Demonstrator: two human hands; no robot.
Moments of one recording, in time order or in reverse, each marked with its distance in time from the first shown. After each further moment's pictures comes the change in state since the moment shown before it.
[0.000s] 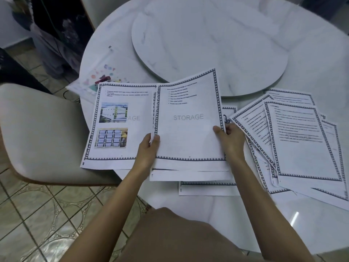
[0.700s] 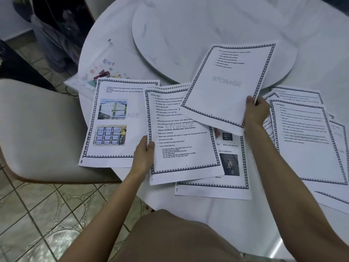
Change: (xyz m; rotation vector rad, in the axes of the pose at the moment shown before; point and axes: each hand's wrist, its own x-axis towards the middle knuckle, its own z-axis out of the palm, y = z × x) left_hand 0.011 -0.022 -0.003 0.146 0.054 -0.012; right_hand 0.109 -0.004 -0.020 0.071 0.302 0.020
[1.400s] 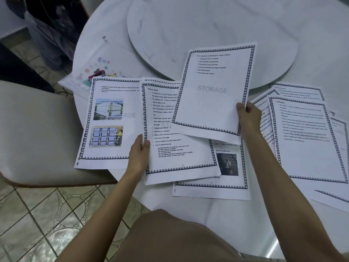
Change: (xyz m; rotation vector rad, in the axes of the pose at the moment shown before) left_hand 0.009 -0.004 -0.002 -0.034 0.038 -0.039; right_hand -0.014 0.019 -0.007 0.023 -0.248 0.033
